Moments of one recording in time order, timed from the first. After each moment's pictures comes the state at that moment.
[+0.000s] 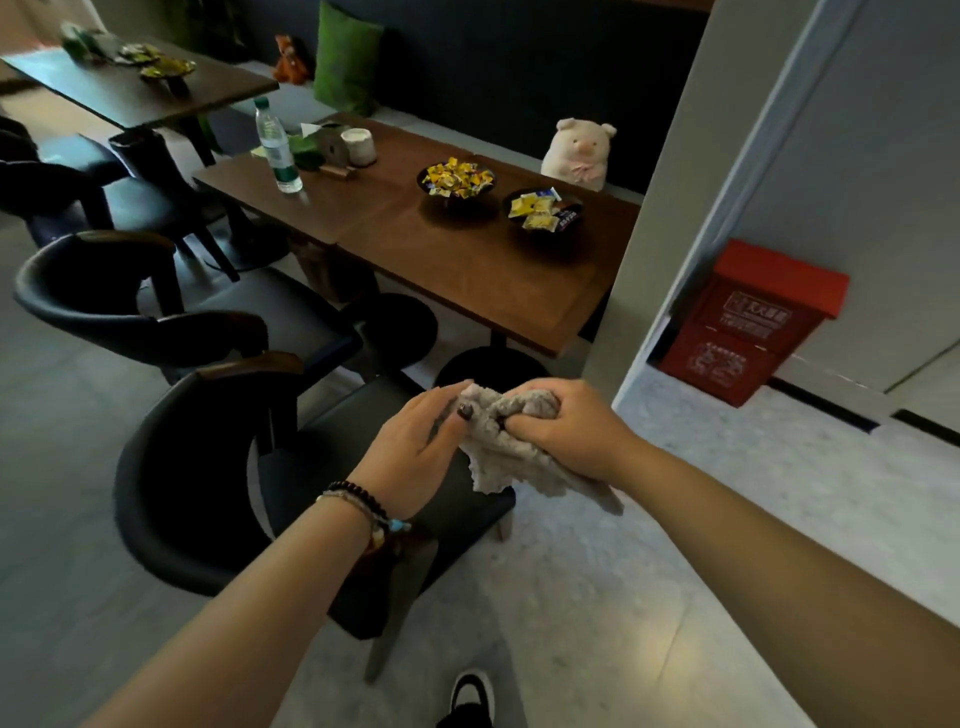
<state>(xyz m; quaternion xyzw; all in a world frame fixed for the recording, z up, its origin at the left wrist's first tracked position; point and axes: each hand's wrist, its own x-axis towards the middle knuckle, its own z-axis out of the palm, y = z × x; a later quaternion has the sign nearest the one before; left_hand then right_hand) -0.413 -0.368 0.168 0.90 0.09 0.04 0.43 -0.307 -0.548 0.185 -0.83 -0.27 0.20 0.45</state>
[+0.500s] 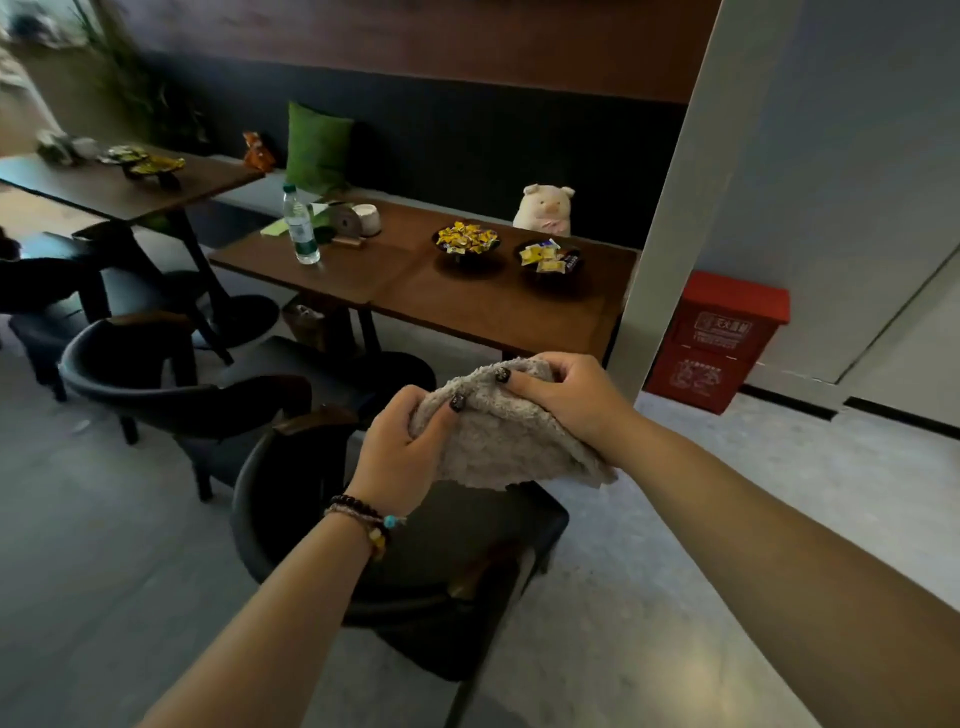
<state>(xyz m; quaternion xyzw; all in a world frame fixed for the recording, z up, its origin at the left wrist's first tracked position) -0.512 -0.232 0.213 0.84 0.06 0.16 0.52 -0.414 -0.416 0.242 -0.80 -0.19 0.11 0.56</state>
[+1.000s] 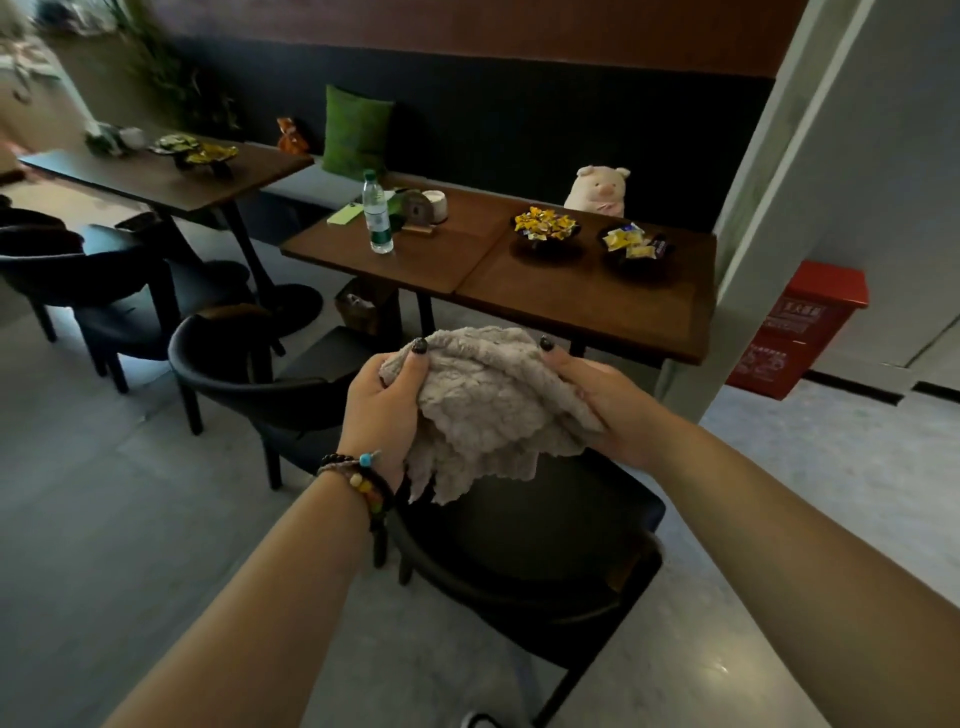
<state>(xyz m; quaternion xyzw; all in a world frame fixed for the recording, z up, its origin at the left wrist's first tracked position) -0.542 -0.019 0.244 0.63 0.21 0.14 0.74 -0.468 -0.223 0.248 -0.65 -0.08 0.31 0.69</state>
